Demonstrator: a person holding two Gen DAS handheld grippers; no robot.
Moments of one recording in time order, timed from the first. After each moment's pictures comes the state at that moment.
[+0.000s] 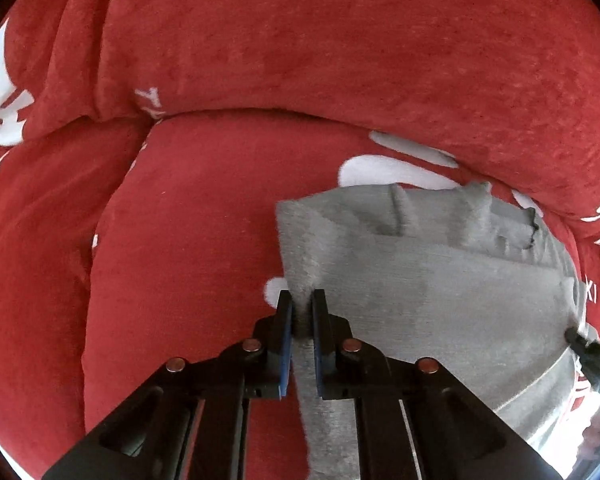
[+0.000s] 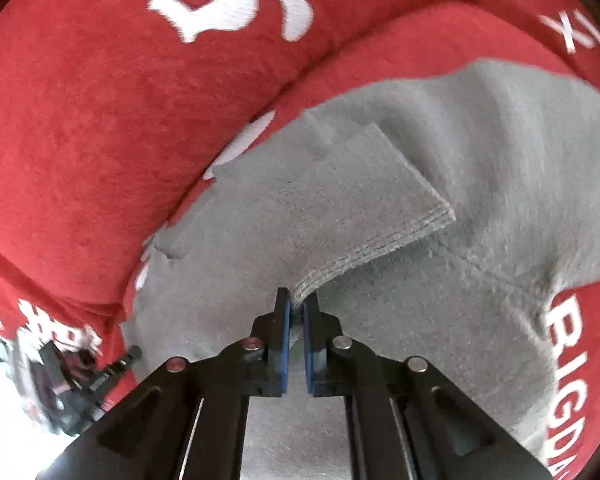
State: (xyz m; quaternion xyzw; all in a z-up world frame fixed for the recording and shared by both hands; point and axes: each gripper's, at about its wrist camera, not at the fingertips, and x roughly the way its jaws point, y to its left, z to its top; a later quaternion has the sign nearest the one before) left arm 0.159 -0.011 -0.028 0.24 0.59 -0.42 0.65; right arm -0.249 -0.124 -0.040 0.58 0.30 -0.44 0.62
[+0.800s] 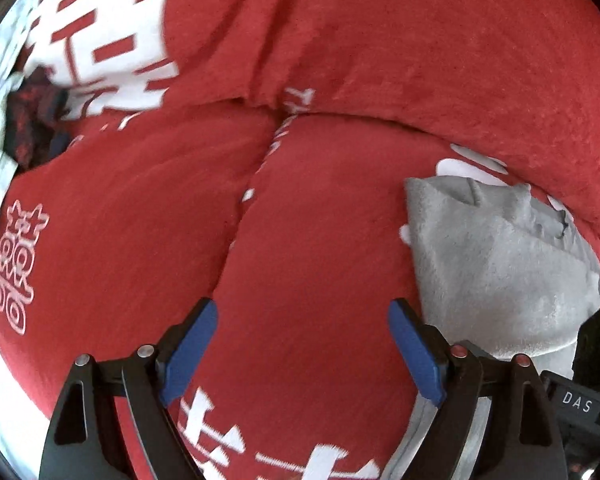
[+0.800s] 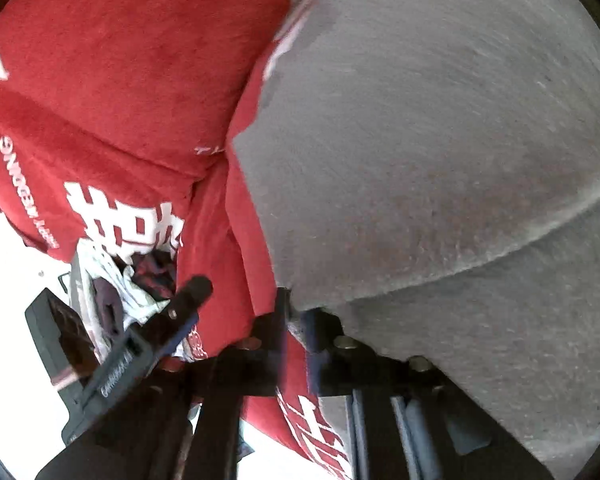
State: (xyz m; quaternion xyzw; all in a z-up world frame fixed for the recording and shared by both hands) left arm 0.210 0.101 0.019 0.25 0.56 -0.34 0.71; right arm -0.029 -0.008 -0.086 0.68 0.28 -0.18 0.65
